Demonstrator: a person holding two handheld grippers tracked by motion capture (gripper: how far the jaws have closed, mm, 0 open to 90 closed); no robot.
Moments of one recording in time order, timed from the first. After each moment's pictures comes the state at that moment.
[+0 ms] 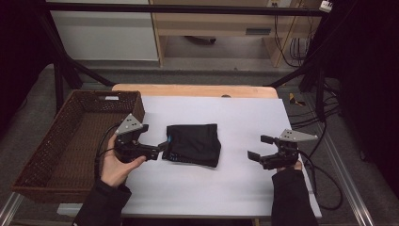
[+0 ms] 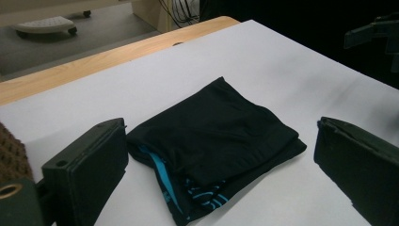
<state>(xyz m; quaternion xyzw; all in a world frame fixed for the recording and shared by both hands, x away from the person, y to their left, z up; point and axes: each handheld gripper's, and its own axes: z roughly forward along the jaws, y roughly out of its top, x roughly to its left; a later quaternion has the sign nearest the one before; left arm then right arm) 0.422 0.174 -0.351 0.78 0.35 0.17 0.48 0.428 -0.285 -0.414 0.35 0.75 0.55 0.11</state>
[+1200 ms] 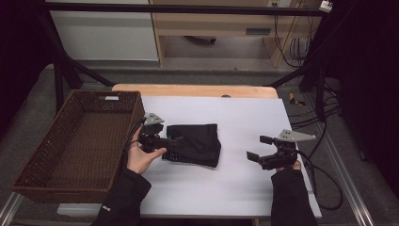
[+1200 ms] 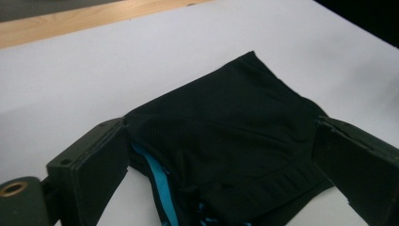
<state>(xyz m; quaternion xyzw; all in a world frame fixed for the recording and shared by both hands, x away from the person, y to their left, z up) 0.483 0.141 -0.409 0.79 0.41 0.15 0.44 0.430 -0.283 -0.417 0.34 0.75 0.55 0.11</state>
